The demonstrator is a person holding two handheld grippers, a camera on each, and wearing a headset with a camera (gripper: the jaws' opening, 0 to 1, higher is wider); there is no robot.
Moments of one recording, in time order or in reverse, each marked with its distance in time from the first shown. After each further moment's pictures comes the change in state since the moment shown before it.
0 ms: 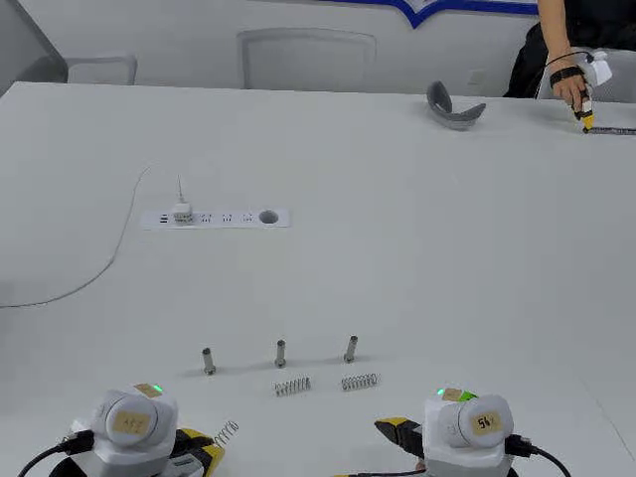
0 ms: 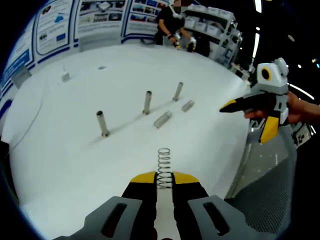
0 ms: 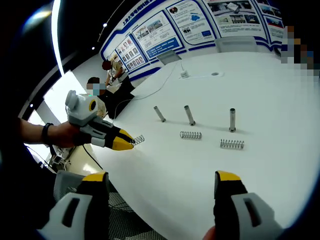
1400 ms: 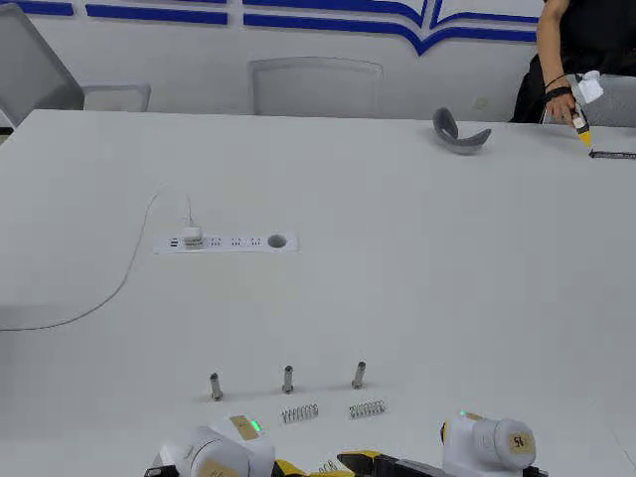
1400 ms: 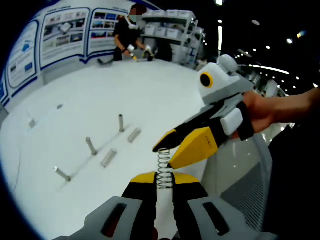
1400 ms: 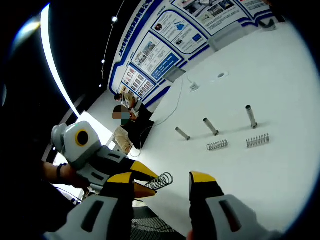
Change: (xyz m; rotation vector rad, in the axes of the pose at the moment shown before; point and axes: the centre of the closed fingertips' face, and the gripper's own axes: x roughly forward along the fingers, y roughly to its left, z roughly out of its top) left arm -0.004 -0.109 0.053 0.219 -0.070 -0.192; right arm -0.004 0.032 0.035 0.292 -0.190 0.226
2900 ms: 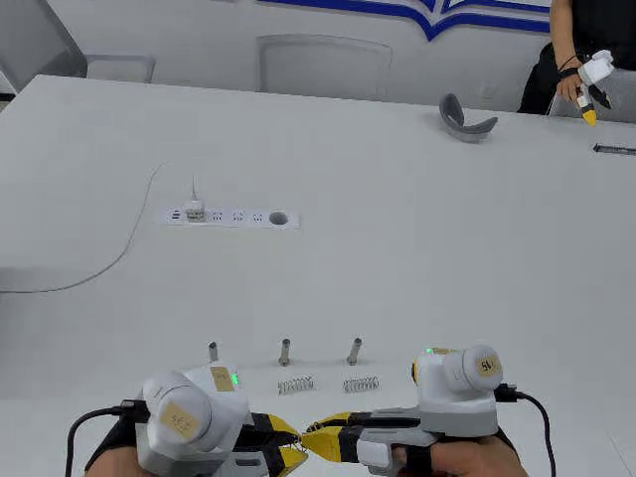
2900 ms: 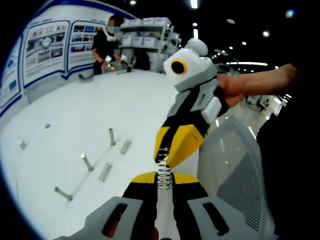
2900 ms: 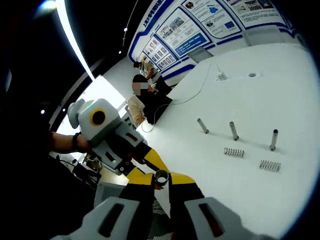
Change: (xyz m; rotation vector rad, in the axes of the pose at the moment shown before) left arm -0.015 0.002 0.009 0.133 -0.080 -0.163; right arm 0.008 0.035 0.002 -0.262 0.289 0.122
